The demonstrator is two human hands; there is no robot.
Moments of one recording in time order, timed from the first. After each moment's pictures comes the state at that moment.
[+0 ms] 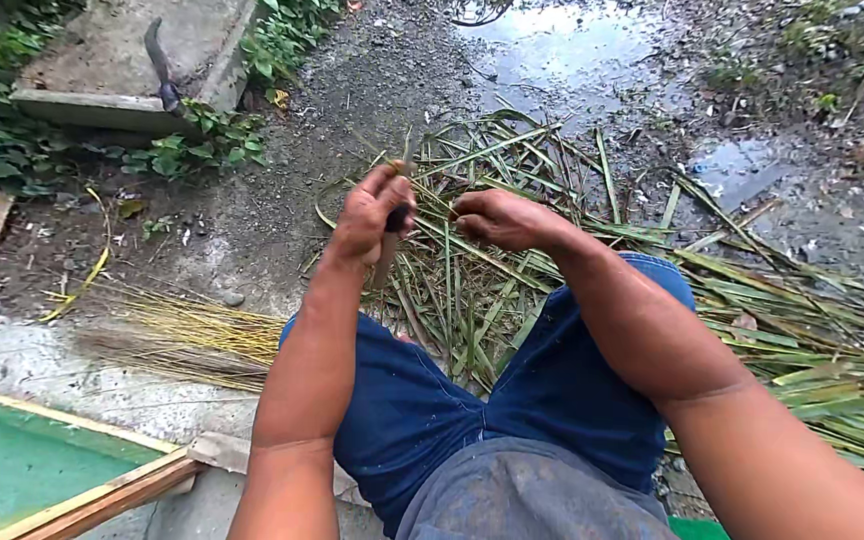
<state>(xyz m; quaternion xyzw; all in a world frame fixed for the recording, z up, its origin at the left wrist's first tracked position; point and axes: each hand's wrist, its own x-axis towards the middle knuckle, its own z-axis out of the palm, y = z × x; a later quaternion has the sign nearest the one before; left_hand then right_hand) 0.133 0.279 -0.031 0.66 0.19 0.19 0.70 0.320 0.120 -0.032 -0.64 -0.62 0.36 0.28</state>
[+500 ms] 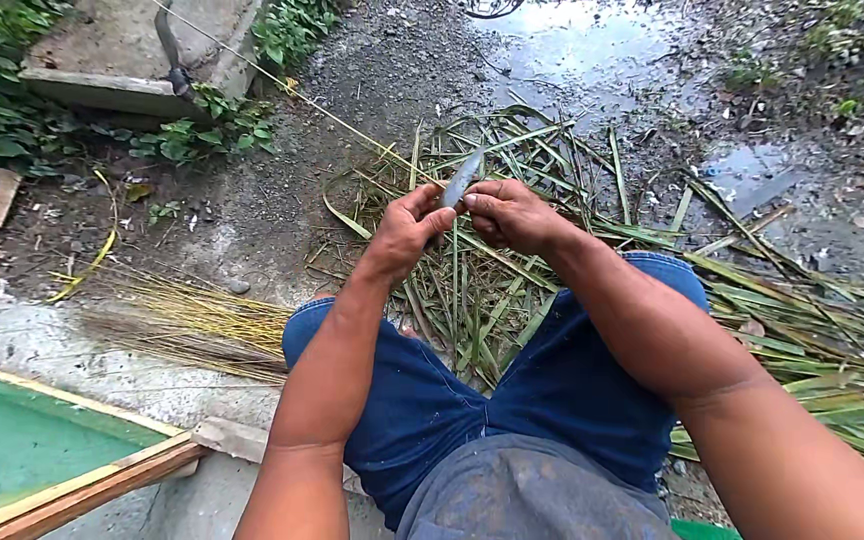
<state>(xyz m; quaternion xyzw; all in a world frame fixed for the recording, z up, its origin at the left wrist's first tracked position) 0.127 0.251 -0.043 0.67 0.21 0.17 0.69 0.299 0.126 -0.048 -0.48 -0.44 0.52 0.55</state>
